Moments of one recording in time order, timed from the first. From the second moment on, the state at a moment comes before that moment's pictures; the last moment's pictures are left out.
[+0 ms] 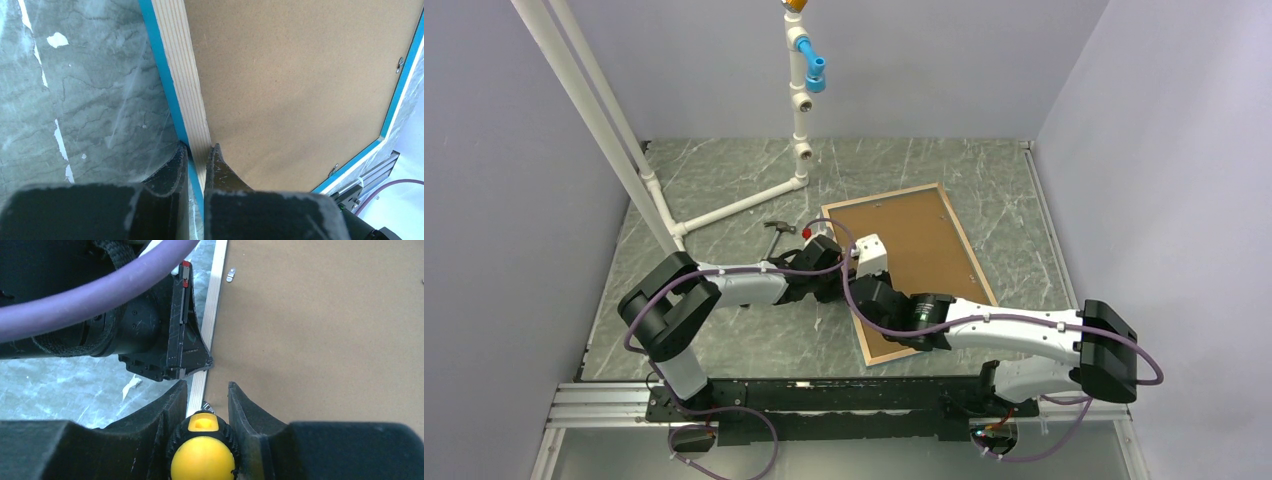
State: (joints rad) left arm -0.83 1.70 0.84 0.00 0.01 -1.02; right arm 1.21 1.24 0.80 -0.25 0.70 0.48
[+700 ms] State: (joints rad) left arm -0.83 1.70 0.84 0.01 0.02 -1.02; right arm 1.20 1.36 0.92 -0.42 0.97 0.50
